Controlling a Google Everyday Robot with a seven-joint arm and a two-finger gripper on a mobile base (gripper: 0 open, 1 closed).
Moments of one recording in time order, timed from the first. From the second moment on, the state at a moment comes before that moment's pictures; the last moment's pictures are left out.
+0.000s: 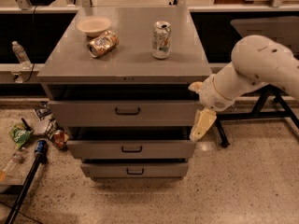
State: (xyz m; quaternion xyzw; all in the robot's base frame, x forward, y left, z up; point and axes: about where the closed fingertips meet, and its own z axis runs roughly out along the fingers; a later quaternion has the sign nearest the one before) arm 0.563 -0.141 0.760 -0.66 0.70 0.08 0.24
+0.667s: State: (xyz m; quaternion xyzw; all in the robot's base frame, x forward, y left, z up) arm 0.603 -0.113 0.717 -0.67 0.69 0.11 0.25
